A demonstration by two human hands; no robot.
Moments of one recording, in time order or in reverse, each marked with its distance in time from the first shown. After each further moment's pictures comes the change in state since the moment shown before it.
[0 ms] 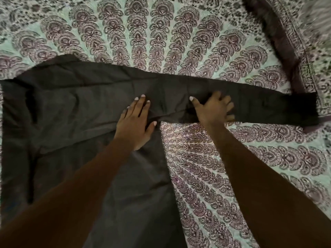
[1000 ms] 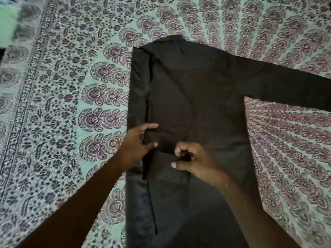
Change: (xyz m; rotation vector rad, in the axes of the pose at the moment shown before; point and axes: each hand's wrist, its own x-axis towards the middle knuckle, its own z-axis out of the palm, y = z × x) left_hand -0.312 -0.174 -0.089 -1.054 0.028 -0.421; right_hand -0.393 -0.052 0.045 0.471 -1.004 -0.687
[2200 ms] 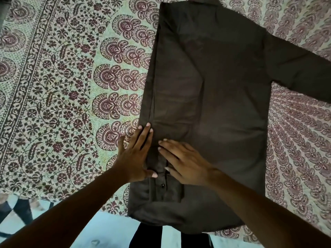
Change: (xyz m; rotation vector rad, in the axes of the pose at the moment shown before) left_hand -0.111 -0.129 0.014 1.149 -0.119 0.043; right_hand -0.012 0.105 0.081 -1.130 -0.166 -0.623
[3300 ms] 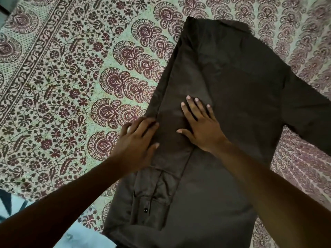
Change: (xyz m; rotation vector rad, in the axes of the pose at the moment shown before) left_hand 0.069 -0.002 -0.056 -0.147 0.425 -0.054; right_hand 0.106 0.162 -0.044 -0.247 -0.081 0.231
